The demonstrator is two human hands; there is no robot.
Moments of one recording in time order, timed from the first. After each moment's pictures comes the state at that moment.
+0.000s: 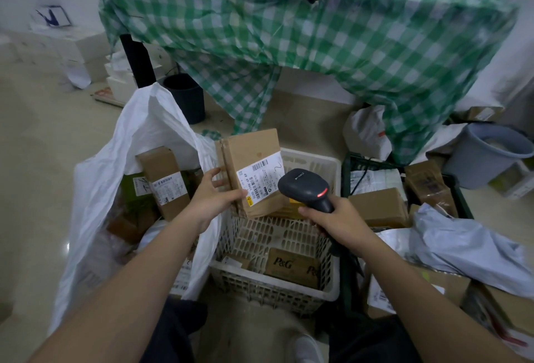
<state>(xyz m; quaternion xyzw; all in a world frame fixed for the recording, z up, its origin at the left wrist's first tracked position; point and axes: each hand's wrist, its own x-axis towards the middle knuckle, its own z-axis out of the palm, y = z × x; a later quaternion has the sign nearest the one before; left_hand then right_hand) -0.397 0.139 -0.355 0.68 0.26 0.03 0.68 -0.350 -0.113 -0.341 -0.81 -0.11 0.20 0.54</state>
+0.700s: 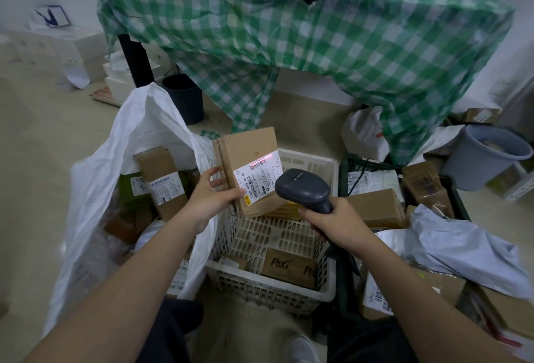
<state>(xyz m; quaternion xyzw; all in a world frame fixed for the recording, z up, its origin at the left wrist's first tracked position) -0.394 0.138 -0.361 0.67 0.25 0.04 0.70 -0.355 -0.119 -0.331 -0.83 -0.14 0.20 0.51</state>
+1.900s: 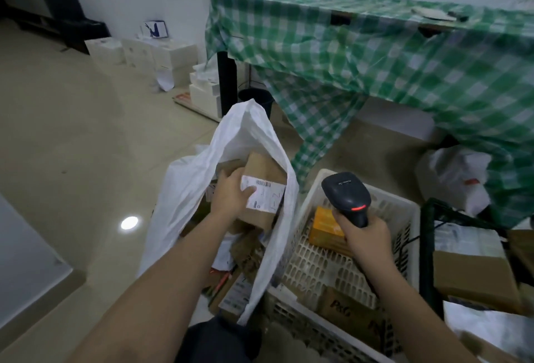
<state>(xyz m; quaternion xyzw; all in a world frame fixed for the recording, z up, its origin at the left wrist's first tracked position) -0.415 0.267 -0.357 0.86 0.30 0.15 0.38 -0.347 0.017 -0.349 -0.81 -0.07 0.07 0.58</state>
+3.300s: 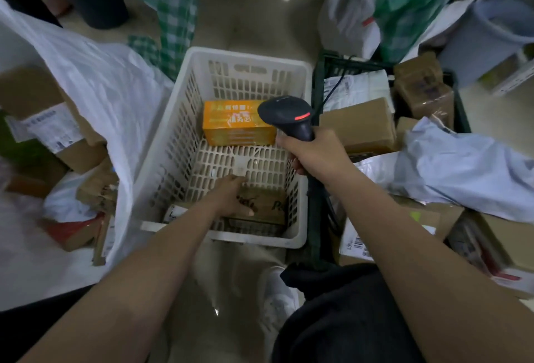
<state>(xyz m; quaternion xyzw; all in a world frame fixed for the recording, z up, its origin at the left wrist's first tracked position) -0.317 0.045 -0.580 0.92 0.03 -0.32 0.21 -0.282 -0.139 -0.422 -0.80 0.04 0.19 0.56</state>
